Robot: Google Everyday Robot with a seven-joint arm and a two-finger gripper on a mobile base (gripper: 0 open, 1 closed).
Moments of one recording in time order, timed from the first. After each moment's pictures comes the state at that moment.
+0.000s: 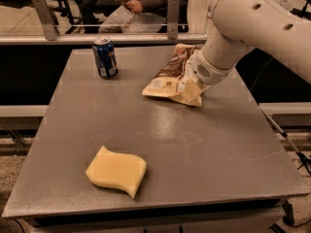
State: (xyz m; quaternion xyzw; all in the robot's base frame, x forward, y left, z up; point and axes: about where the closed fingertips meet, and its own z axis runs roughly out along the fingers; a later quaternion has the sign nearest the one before) arm 0.590 -0.122 0.854 -0.38 0.91 0.03 0.19
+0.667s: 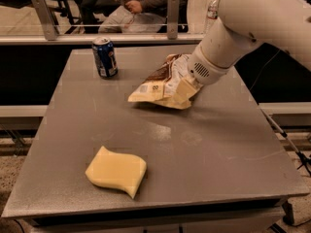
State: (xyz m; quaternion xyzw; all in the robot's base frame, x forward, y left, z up) arm 0.559 -0.090 0.882 -0.43 0.87 0.07 0.22
